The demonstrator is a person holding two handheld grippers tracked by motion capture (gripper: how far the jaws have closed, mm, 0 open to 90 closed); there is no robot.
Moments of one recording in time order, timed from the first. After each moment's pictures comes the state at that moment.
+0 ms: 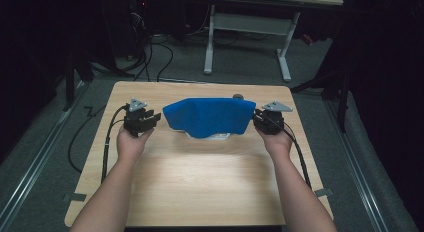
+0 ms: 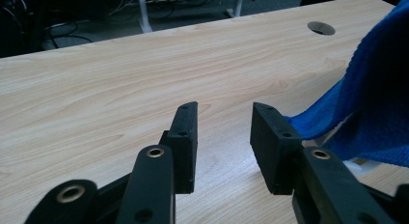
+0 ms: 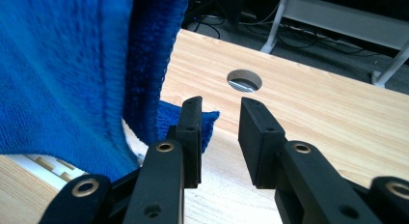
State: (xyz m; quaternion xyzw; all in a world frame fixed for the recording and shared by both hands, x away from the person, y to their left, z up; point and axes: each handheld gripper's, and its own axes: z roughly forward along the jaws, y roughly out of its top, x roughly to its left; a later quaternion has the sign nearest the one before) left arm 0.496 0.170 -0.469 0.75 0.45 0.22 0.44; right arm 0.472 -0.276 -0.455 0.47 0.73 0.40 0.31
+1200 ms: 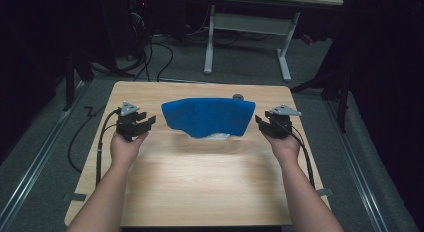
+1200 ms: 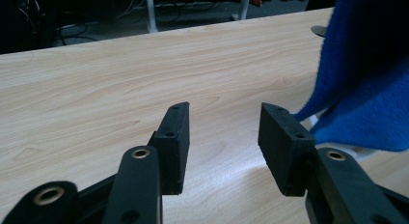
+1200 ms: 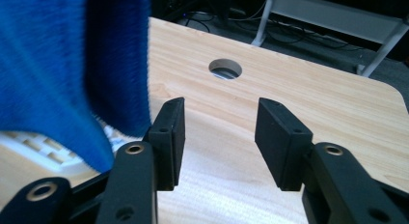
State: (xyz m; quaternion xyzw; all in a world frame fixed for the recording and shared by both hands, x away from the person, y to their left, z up) left arm 0.474 0.188 -0.467 0.73 0.46 0.23 0.45; right arm 0.455 -0.294 -0.453 0.48 0.72 0.38 0.31
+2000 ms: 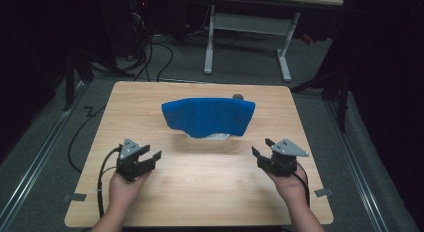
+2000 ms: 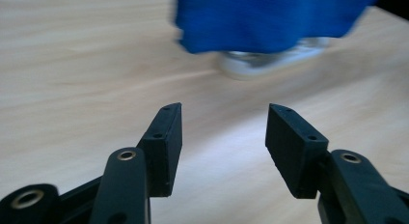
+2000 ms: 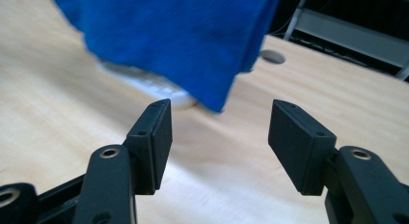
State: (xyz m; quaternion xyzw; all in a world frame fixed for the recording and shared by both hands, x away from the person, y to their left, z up) left arm 0.355 0.156 -0.488 0.75 0.44 0.18 0.47; right arm 0.332 -0.270 -0.454 0.43 0.74 0.41 0.32
